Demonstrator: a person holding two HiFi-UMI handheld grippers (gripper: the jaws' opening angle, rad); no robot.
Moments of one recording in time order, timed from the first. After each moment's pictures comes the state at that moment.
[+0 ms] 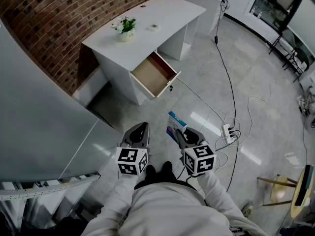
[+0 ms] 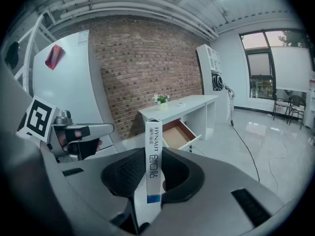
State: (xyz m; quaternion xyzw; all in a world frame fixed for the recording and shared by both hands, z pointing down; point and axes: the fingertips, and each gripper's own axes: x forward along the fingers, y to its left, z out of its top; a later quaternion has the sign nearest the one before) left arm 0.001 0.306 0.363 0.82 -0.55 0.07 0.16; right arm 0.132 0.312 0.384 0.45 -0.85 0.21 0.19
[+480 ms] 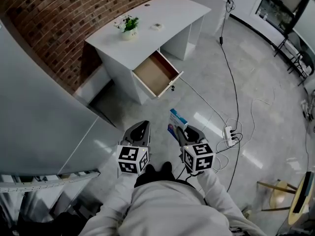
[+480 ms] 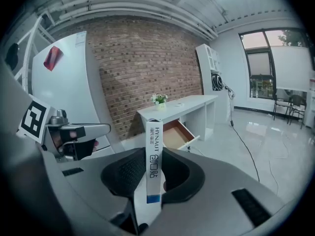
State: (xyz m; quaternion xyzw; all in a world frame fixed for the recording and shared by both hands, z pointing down) left arm 0.017 0.295 0.363 0.81 -0.56 0.08 0.15; right arm 0.147 0.293 0.388 0.45 -0.85 0.21 0.19
